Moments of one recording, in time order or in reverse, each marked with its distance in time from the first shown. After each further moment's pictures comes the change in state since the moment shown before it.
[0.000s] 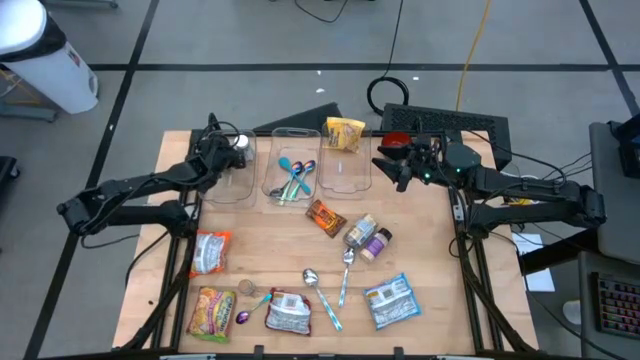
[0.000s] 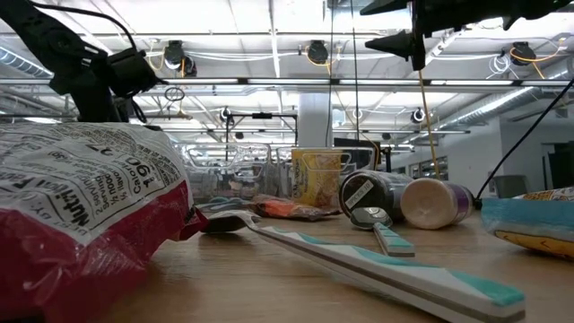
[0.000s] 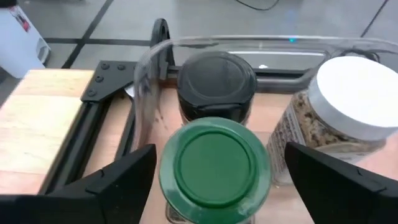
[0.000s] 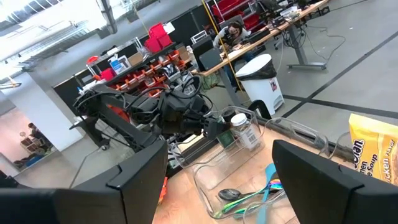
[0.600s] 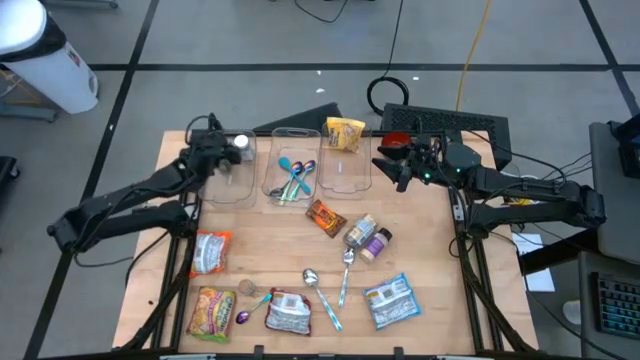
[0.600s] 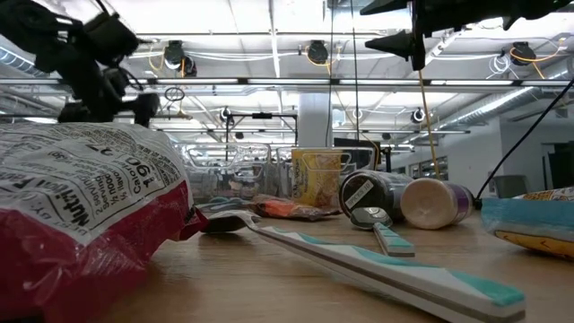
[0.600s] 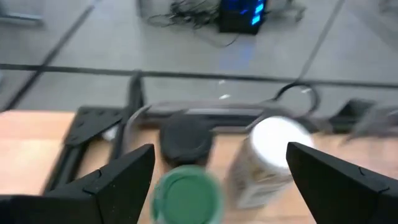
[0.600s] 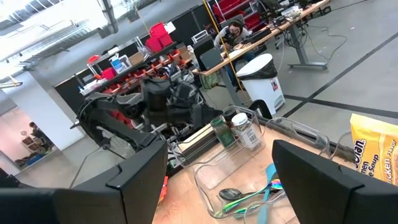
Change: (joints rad) left arm 0.000 -0.249 0.012 0.007 0.063 0.128; right arm 0.000 0.000 0.000 0.000 -0.005 -0.002
